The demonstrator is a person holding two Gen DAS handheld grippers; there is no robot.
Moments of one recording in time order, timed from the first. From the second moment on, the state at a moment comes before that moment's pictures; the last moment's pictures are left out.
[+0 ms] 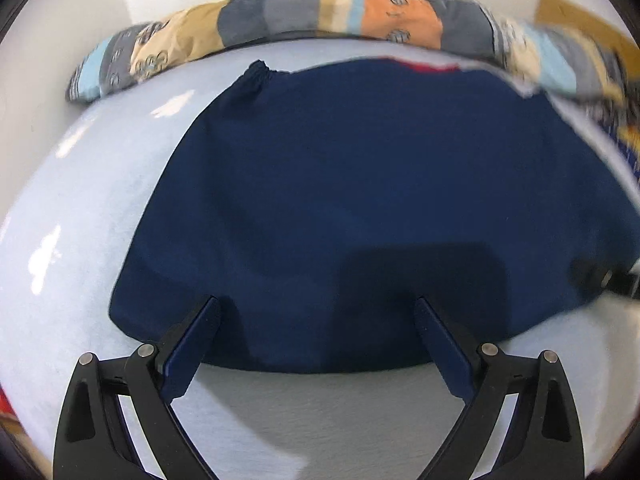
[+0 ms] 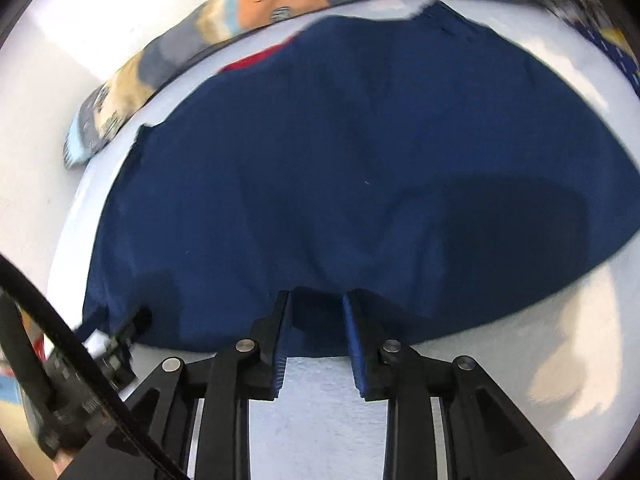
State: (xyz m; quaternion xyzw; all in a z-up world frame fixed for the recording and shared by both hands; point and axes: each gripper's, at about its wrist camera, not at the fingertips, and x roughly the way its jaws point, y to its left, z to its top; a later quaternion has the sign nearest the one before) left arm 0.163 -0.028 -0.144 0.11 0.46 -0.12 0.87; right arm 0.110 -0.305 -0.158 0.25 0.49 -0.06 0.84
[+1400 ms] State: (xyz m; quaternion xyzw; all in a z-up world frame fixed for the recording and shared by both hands) left arm 0.126 -0.032 -0.058 0.12 0.25 -0.08 0.96; right arm 0.138 -0.271 -0.145 0.15 0.49 -0.04 0.86
